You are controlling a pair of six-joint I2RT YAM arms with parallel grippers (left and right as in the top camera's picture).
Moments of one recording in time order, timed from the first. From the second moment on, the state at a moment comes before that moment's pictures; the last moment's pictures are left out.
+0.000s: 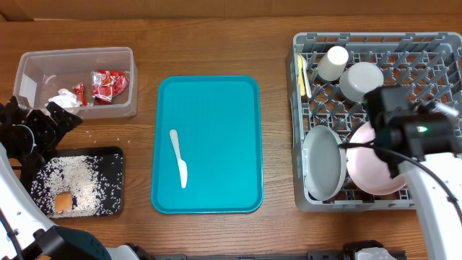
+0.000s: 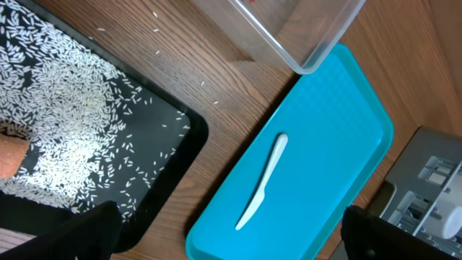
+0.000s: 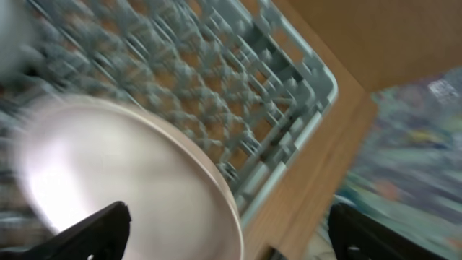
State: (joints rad) left arm 0.71 1.55 1.56 -1.38 0.46 -0.10; right arm 0.11 1.27 1.39 -1.55 0.74 0.80
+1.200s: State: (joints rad) left arm 0.71 1.55 1.56 -1.38 0.46 -0.10; right arm -0.34 1.65 1.78 -1.58 0.19 0.48
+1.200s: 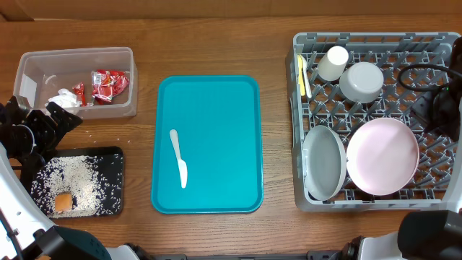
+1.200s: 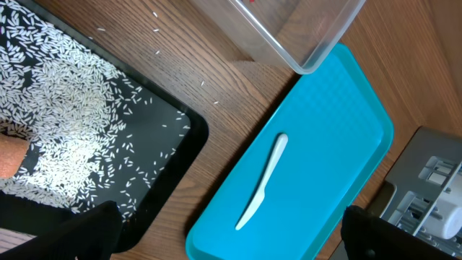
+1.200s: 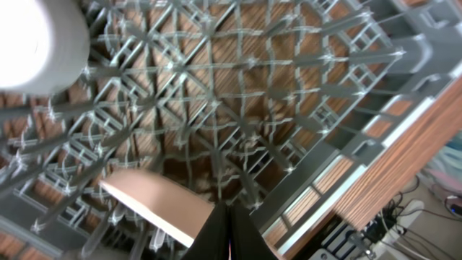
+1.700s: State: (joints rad) left arm 0.71 1.55 1.56 -1.38 0.46 -0.10; right arm -0.35 1.65 1.78 -1.59 0.20 0.48
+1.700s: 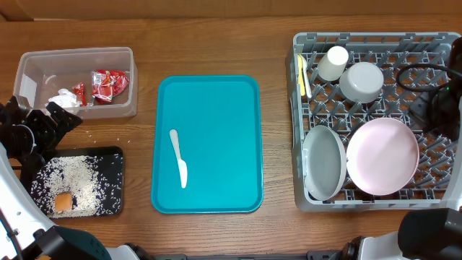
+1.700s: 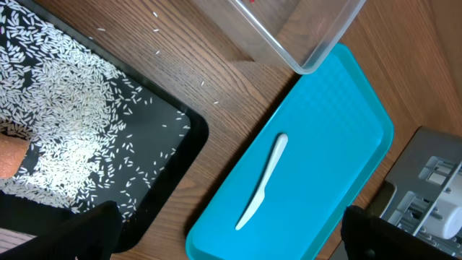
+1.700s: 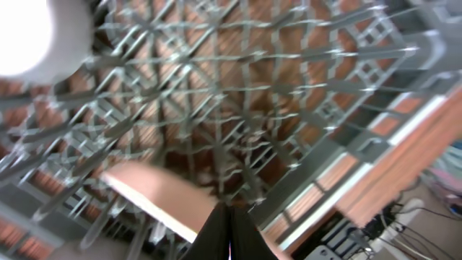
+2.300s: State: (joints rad) left arm 0.71 1.55 1.56 -1.38 0.46 -0.10; right arm -0.43 1.66 1.72 -1.63 0.08 0.38
